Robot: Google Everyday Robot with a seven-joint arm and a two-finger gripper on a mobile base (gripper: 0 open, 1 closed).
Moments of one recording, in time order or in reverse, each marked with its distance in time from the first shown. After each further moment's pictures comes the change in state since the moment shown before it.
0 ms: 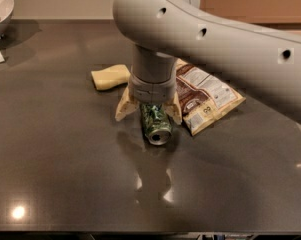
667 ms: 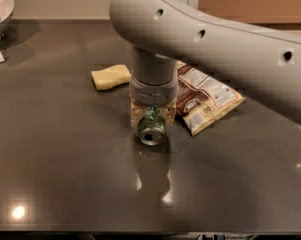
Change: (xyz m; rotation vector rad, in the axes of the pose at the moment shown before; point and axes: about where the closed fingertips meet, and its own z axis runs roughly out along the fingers) arm -0.011 0.009 -0.003 -0.045 -0.019 -0.054
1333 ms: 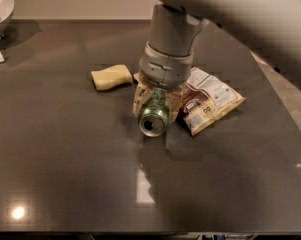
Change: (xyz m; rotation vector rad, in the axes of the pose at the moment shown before) arm -0.006 0.000 -0.040 0.158 -0.183 0.154
